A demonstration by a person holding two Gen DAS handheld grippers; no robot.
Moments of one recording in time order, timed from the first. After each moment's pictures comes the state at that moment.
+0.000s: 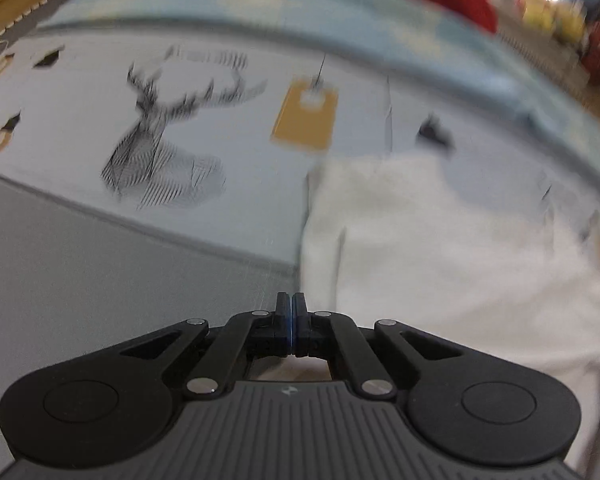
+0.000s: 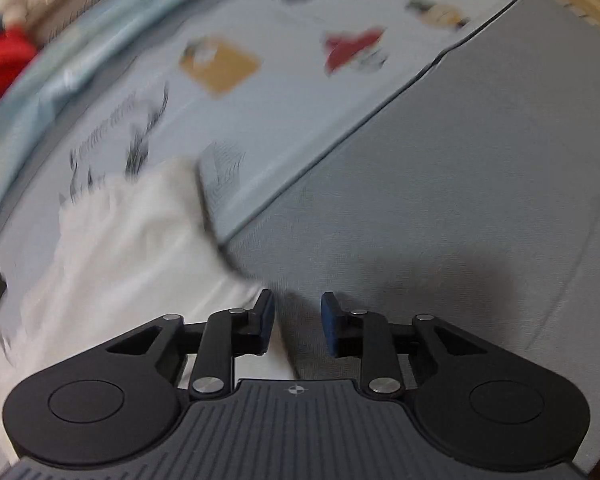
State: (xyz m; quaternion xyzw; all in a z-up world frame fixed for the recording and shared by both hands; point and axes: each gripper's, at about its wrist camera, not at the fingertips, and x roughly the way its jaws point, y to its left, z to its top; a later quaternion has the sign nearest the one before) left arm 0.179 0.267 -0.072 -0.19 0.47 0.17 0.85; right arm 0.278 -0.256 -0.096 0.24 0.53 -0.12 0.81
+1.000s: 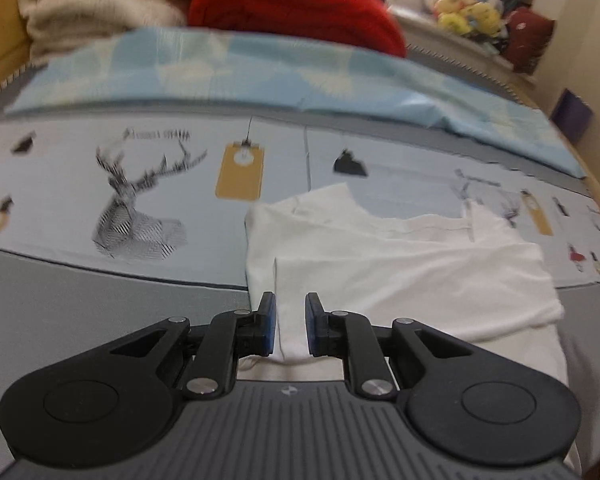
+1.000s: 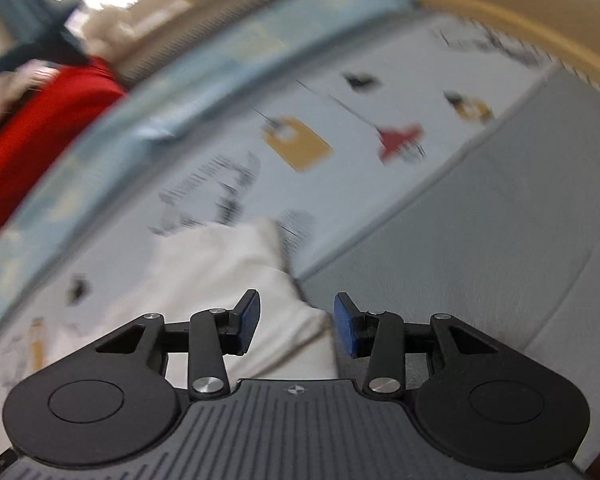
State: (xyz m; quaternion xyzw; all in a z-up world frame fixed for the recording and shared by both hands) left arm 0.123 0.230 0.002 -0.10 0.43 0.09 0.89; right arm 0.237 -0.263 -0.011 0.22 0.45 -0.02 0.86
